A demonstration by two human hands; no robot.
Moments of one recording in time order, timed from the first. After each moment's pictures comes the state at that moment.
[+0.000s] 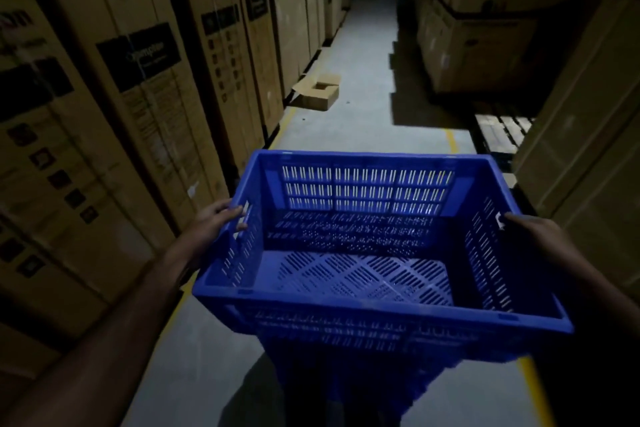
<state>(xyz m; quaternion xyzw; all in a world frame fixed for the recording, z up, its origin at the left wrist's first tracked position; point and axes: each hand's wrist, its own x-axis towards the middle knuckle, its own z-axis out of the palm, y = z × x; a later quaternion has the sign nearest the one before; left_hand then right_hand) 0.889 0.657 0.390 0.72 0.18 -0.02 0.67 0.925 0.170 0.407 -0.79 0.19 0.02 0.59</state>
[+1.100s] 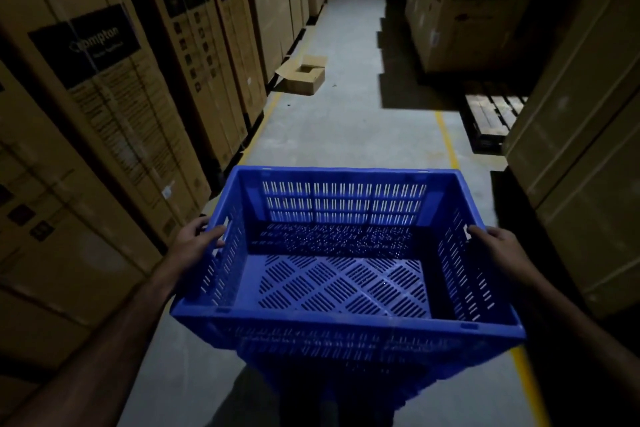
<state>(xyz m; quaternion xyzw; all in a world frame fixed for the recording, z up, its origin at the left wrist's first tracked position) 0.958 0.655 0.332 0.75 0.24 0.01 0.62 0.987 0.171 0.339 -0.83 0.15 0.06 0.53</state>
